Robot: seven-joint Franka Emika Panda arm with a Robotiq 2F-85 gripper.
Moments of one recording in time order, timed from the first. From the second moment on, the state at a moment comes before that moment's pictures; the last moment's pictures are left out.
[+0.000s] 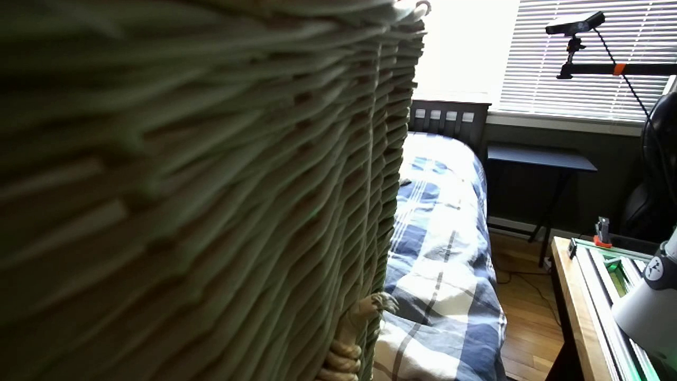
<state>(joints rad) 0.16 -0.36 0.35 -2.22 1.50 2.39 -2.29</state>
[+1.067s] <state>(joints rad) 0.17 -0.33 0.25 -2.15 1.12 2.44 -1.78</state>
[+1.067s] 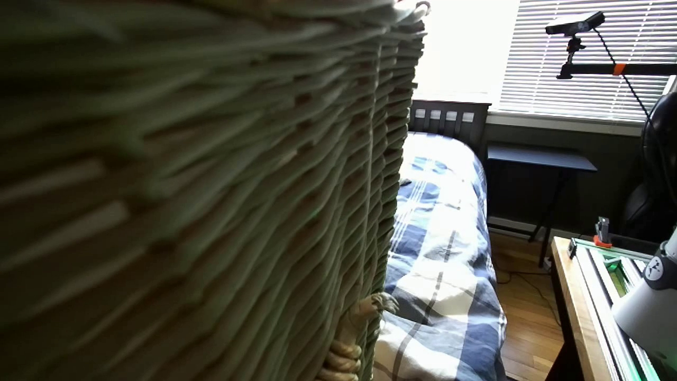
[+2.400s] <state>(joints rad) 0.08 -0.55 0.10 -2.61 0.28 2.46 -0.69</state>
